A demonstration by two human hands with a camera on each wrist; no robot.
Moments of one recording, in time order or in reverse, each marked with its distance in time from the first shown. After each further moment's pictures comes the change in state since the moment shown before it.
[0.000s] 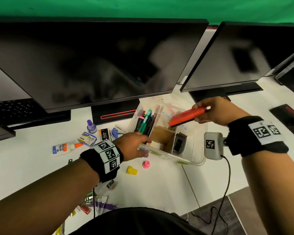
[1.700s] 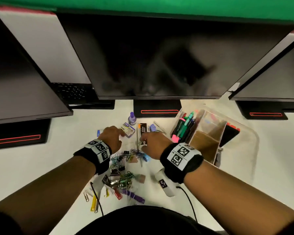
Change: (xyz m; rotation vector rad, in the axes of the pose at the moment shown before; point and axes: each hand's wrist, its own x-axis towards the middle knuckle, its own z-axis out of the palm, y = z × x) left_hand -0.078 -0.157 0.023 0.000 0.243 -0.615; right_hand -0.002 -0.134 0.232 -0.480 -0.428 -0.438
